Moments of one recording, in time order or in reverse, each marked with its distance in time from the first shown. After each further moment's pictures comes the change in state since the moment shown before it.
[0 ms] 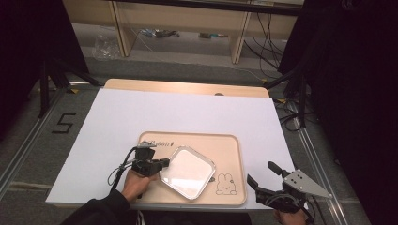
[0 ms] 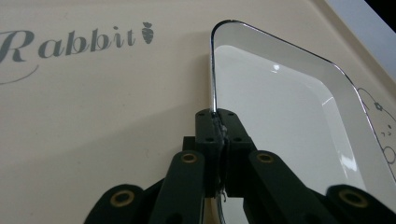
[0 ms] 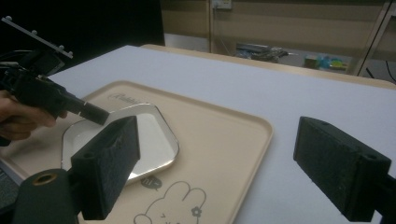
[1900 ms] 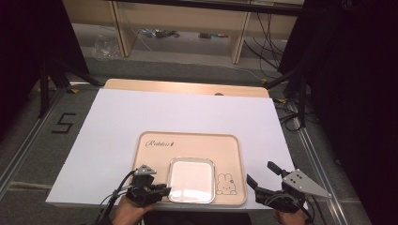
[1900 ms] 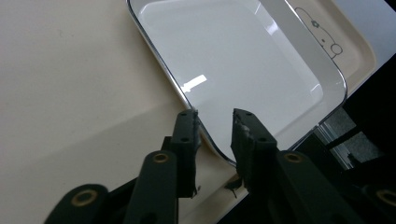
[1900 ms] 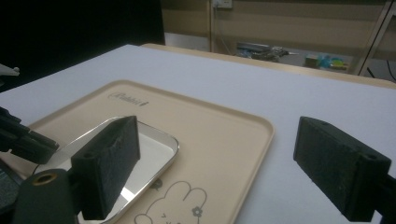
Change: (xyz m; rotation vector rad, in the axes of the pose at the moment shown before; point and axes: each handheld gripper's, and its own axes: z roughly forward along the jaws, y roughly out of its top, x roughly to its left) left arm -0.046 -0.050 -0.039 0.089 -0.044 0.069; right arm 0.000 0.000 0.001 0.006 0.007 0.003
